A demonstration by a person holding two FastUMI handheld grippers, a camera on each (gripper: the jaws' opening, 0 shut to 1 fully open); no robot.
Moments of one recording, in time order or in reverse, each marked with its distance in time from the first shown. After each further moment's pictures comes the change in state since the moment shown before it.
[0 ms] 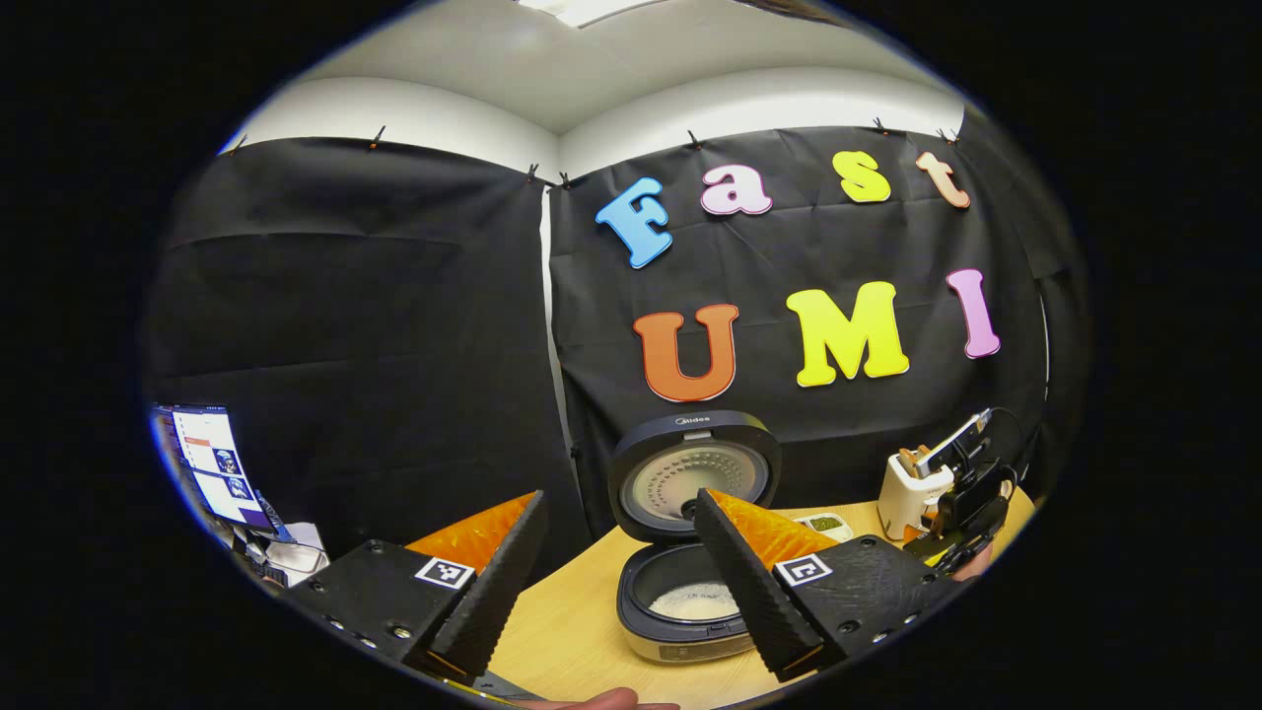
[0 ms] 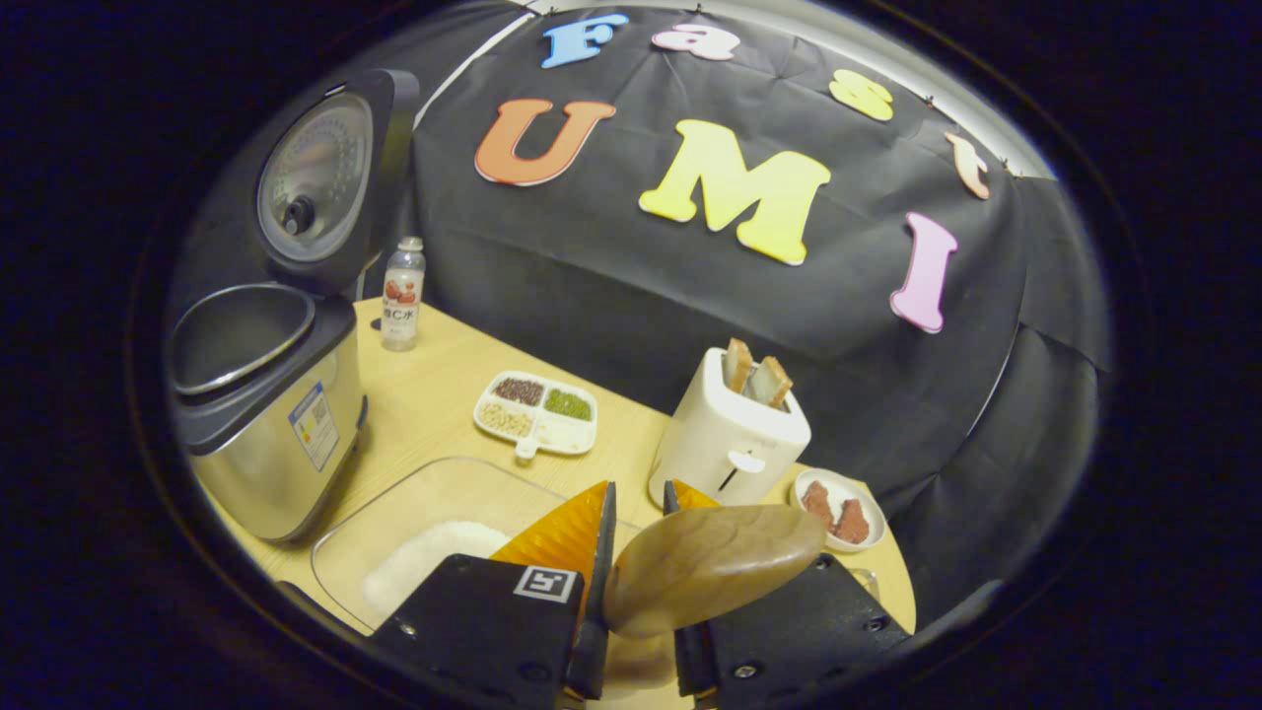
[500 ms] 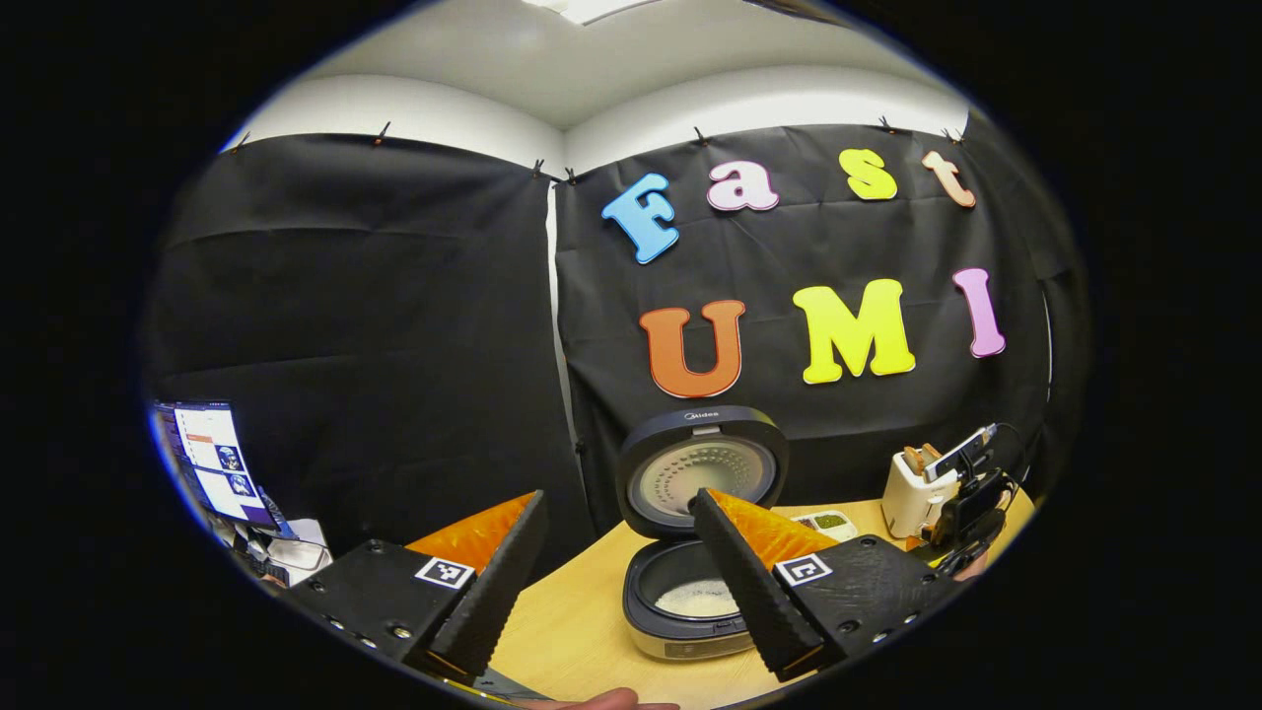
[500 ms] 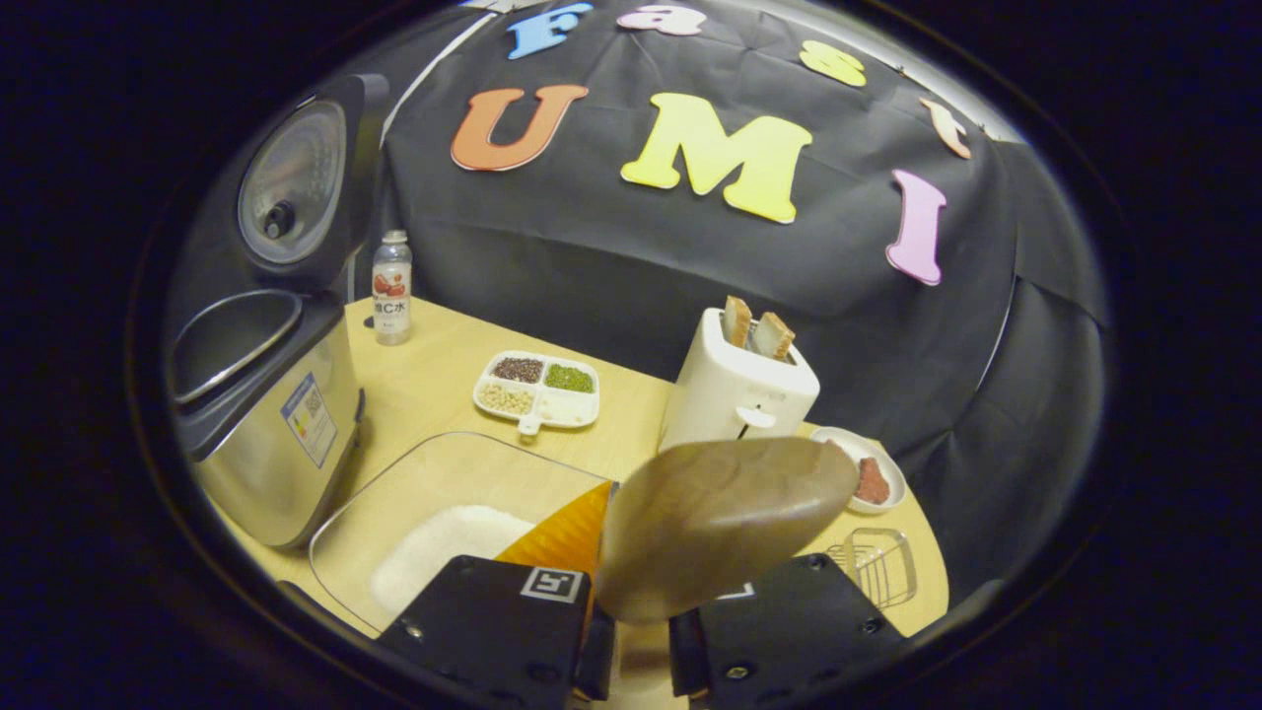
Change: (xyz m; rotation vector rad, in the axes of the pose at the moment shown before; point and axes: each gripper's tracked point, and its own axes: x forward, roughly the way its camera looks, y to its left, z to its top) left arm 0.002 0.007 -0.001 -0.006 0.007 0.013; right arm 0.001 0.004 -0.019 0.113 0.065 0.019
